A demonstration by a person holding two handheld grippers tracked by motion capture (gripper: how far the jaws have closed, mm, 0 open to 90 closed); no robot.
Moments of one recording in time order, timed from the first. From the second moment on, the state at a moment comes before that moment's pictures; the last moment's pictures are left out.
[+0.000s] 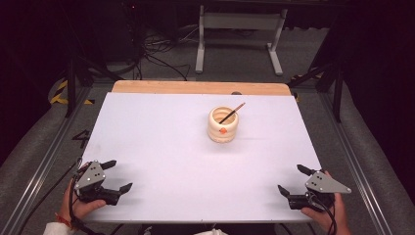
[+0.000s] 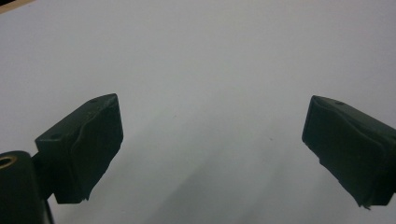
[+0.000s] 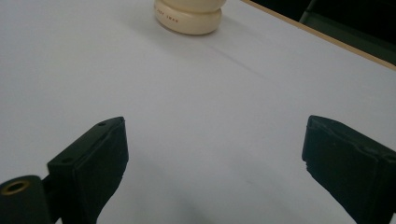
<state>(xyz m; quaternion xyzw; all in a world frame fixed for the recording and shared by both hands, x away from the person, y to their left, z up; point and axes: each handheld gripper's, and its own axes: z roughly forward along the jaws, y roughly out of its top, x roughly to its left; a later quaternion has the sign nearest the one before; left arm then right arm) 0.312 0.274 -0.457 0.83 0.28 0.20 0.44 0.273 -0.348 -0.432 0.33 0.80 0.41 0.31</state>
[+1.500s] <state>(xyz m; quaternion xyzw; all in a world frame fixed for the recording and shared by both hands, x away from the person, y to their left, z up) 0.315 0.266 -0.458 0.84 0.27 0.20 0.43 0.272 -0.347 -0.435 0.33 0.80 0.41 0.30</state>
